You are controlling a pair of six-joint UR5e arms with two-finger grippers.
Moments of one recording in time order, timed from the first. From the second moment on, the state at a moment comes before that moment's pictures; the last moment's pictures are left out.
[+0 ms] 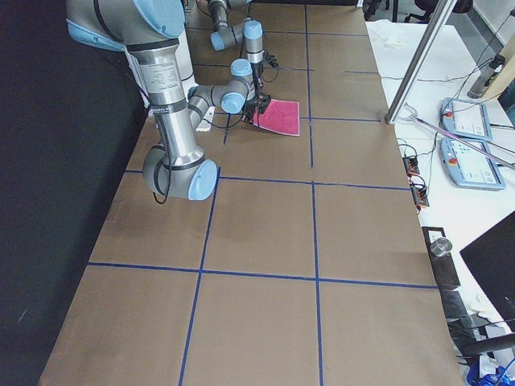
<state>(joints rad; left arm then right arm) -0.37 -2.13 -1.81 -1.73 -1.79 -1.85 0.34 -1.19 1.94 -1.39 1.75 1.75</state>
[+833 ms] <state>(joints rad) -0.48 -2.16 -1.78 -1.75 -1.78 -1.89 0.45 -1.15 1.91 -1.39 1.75 1.74</state>
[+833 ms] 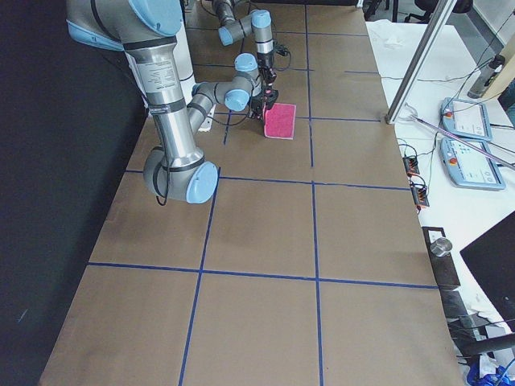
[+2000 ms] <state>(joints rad) -0.54 -2.23 -1.53 -1.92 -1.73 -1.88 0.55 -1.01 1.66 -1.38 1.76 1.74</state>
